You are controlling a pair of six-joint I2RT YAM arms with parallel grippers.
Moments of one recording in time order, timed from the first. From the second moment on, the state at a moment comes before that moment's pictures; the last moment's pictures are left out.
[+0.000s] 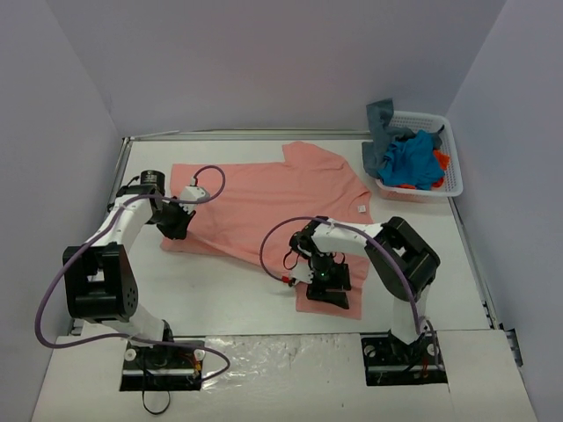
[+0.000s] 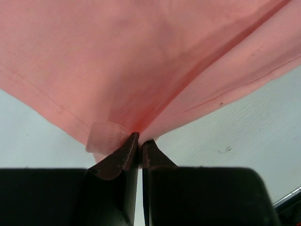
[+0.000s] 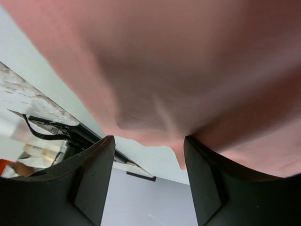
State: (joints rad) left arm 0.03 1.55 1.13 -0.85 0.39 0.80; right arm 0.83 1.85 1.04 -1.14 -0.06 -0.59
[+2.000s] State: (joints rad) left arm 0.03 1.68 1.25 -0.71 0.19 0.69; right arm 0.74 1.84 1.10 -1.03 -0.04 -0.64
